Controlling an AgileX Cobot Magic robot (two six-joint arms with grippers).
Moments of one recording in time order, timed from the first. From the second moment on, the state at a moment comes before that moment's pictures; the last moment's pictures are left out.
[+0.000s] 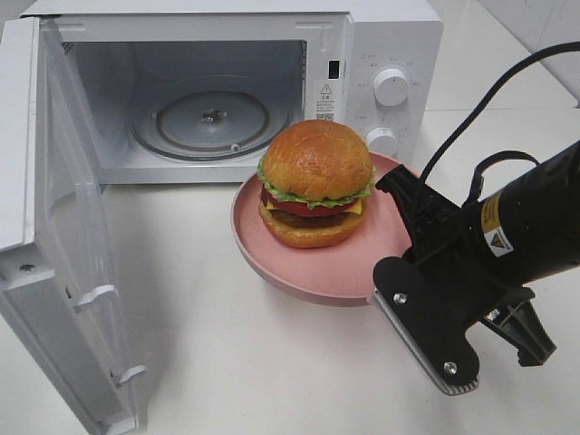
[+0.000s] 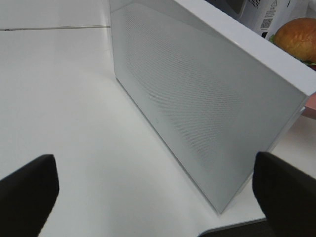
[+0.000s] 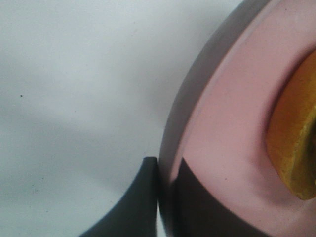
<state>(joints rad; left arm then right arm) -0.03 0.00 -0.52 -0.22 1.07 0.13 0.69 1.40 -0.64 -0.30 0.37 -1.28</state>
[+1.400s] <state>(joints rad) -0.03 0.00 -0.52 -0.22 1.07 0.13 0.75 1.82 -1.04 -0.33 0.37 -1.12</state>
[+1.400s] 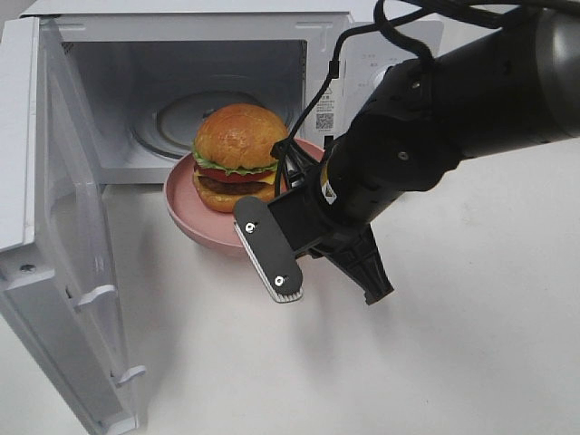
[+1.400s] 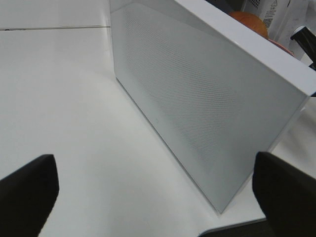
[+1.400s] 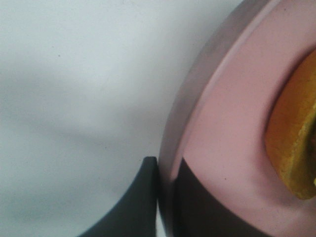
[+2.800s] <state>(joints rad) -0.03 0.00 -0.52 -0.22 1.07 0.13 0.75 2.17 -1.56 -0.38 0.52 -0.94</state>
